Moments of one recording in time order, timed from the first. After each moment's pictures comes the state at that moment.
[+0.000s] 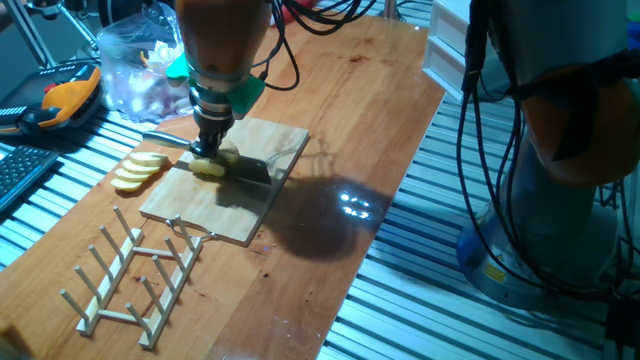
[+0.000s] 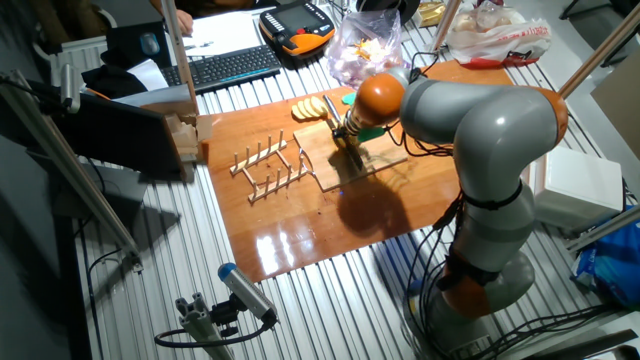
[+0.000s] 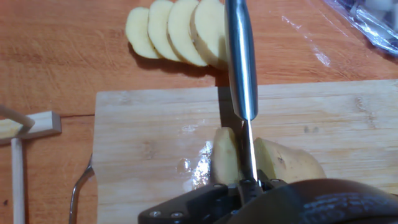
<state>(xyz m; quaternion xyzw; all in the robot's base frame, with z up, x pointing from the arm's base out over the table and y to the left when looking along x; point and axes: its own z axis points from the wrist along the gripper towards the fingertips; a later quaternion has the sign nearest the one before) 0.602 0.084 0.088 -0.04 0.99 -0.02 0.16</state>
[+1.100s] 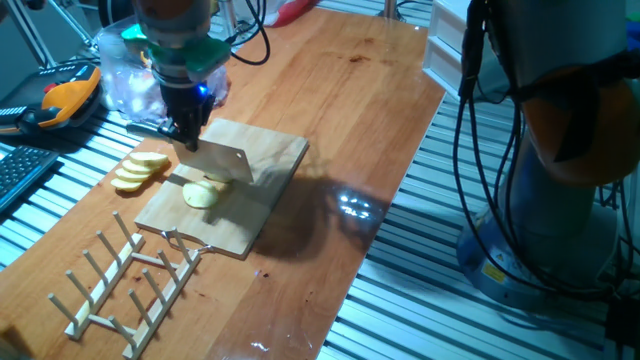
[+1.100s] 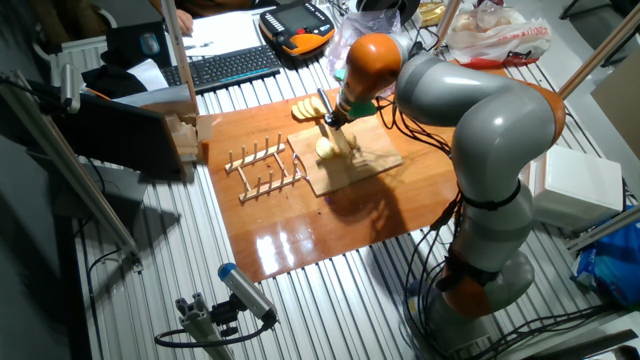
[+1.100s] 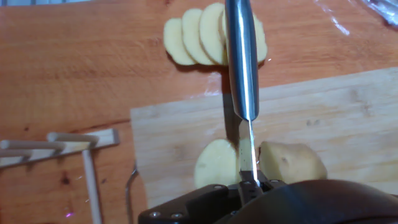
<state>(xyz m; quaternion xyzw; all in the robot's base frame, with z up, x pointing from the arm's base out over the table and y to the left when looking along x) 0.597 0.127 0.159 0.02 1.00 0.03 0.07</state>
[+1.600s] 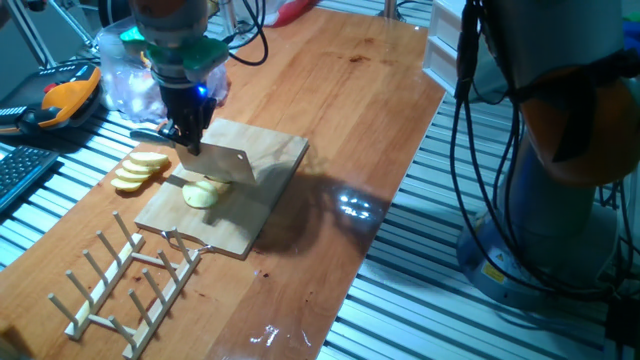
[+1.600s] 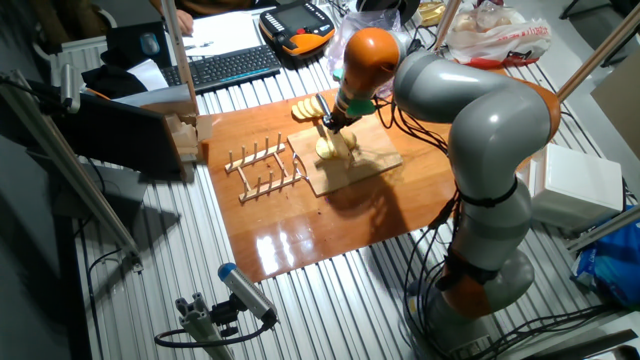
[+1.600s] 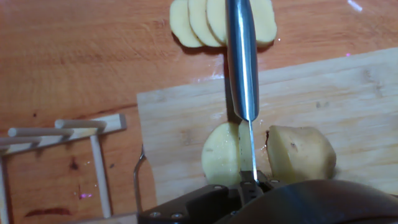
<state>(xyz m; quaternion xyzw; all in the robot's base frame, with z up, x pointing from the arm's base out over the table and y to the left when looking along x) 0.593 0.129 0.157 0.01 1.00 0.02 0.05</state>
